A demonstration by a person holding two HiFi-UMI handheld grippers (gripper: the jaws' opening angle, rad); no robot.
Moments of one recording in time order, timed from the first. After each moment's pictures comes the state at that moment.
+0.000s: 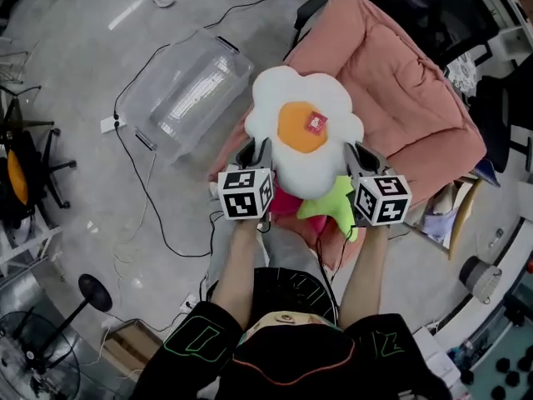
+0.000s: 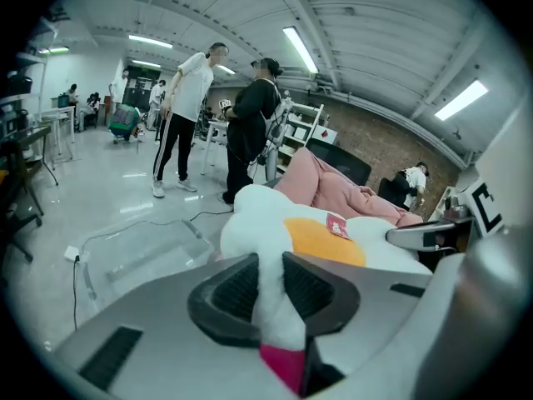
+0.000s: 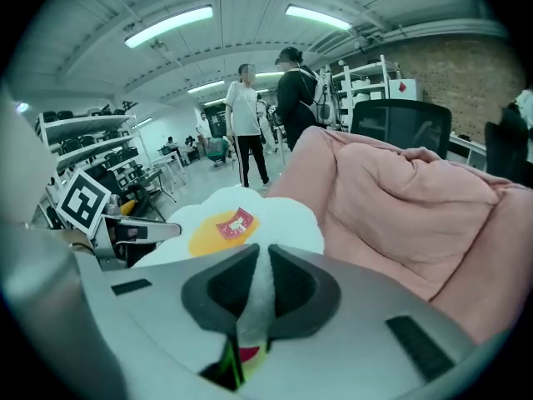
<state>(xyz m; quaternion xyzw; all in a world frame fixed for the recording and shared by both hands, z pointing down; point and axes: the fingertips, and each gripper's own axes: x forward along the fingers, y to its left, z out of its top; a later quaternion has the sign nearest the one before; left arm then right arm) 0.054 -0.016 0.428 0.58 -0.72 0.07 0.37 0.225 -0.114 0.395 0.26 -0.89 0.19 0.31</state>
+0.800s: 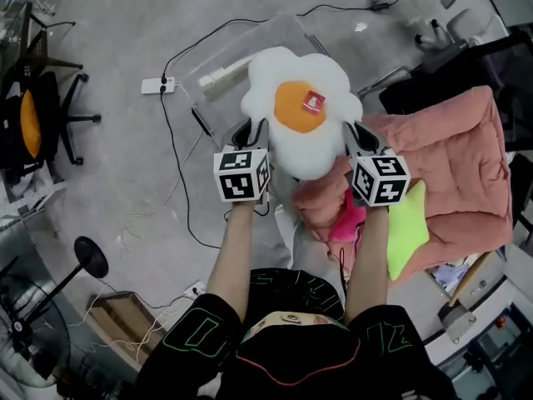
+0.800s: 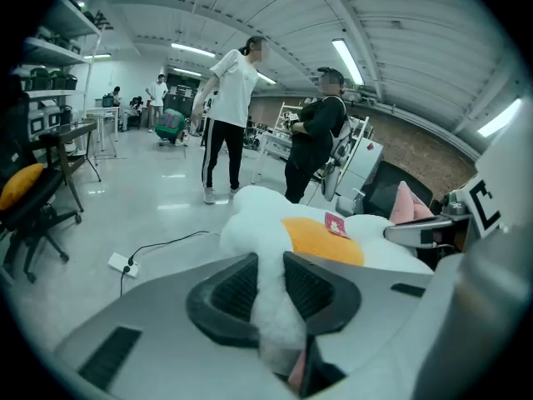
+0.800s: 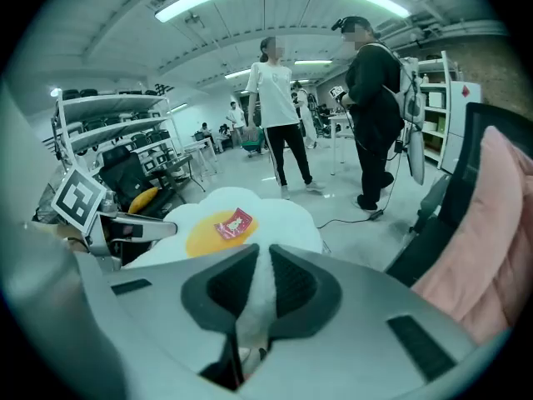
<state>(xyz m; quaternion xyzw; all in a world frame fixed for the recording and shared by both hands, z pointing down) -0.279 0.083 0.474 0.48 -0.79 0.05 0.38 -0.140 -0.059 0.449 0.15 -0.92 0.16 0.33</state>
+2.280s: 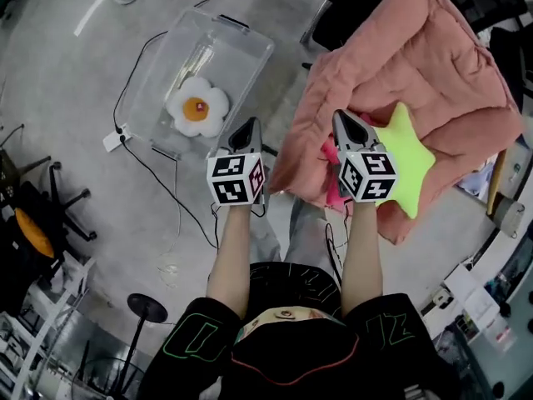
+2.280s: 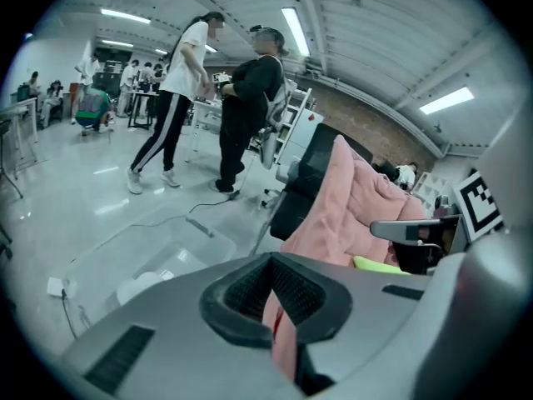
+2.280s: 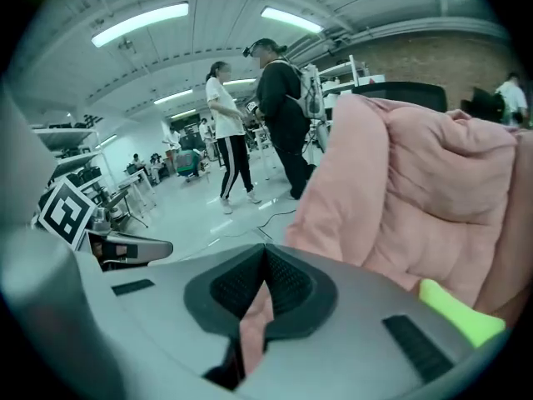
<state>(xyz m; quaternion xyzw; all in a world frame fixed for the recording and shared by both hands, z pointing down) -0.150 -0.011 0.517 0.64 -0.64 0.11 0.40 0.012 -0.092 0.484 0.37 -0.86 0.24 0.27</state>
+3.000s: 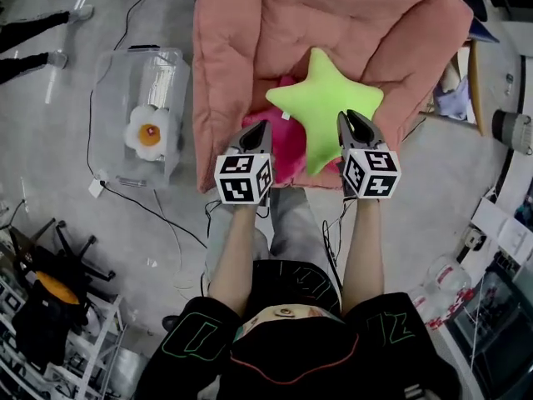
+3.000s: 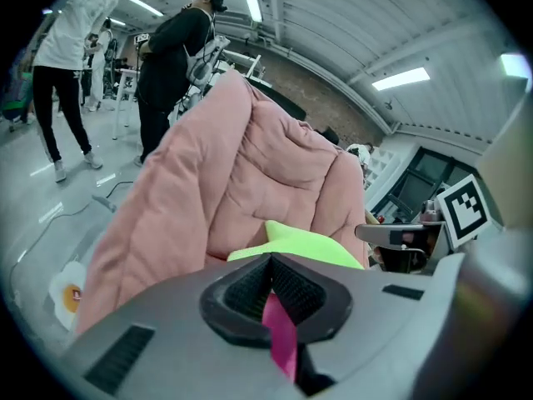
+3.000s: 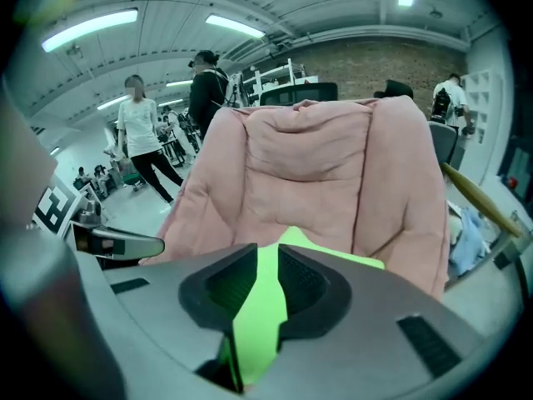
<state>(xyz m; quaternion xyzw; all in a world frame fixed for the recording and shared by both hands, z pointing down) 0.144 -0.029 0.529 0.75 -0.48 0.16 0.42 0.315 -0.057 0.500 0.52 -0.76 0.28 0.27</state>
